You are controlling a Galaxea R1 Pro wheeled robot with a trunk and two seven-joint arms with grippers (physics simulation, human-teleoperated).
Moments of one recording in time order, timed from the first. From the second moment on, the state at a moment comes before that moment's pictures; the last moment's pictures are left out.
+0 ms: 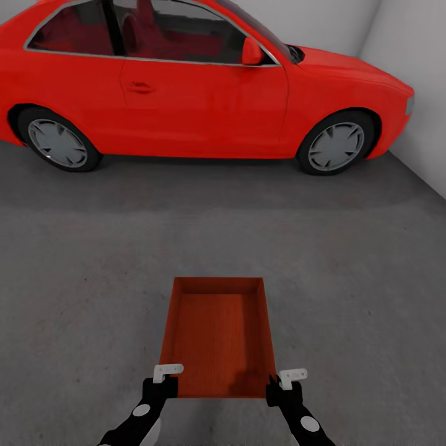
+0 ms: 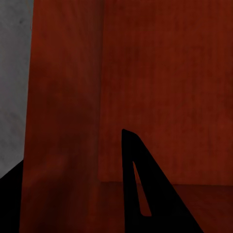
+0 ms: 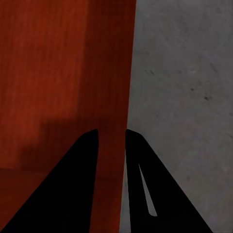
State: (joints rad) left arm -0.51 -0.10 0.01 -0.28 -0.03 -0.23 0.10; right arm -0.34 0.04 0.22 -0.61 -0.10 -0.13 -0.07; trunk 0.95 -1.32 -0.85
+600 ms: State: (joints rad) left arm -0.51 -0.10 0.01 -0.28 -0.03 -0.23 0.10; right arm -0.34 0.04 0.22 -0.61 -0.10 -0.13 -0.07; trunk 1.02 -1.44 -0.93
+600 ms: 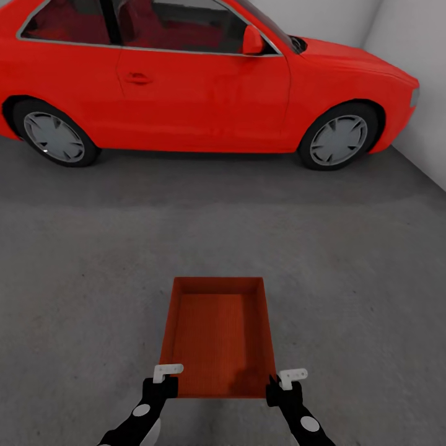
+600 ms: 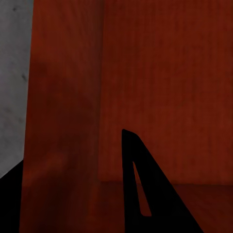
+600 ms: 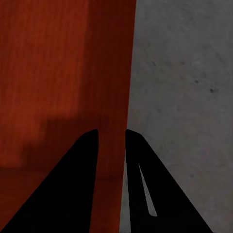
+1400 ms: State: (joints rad) left arm -0.51 -0.10 0.01 -0.28 -0.03 -0.23 0.10; right arm -0.34 0.04 0.22 -0.61 -0.10 -0.13 -0.07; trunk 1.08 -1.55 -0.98
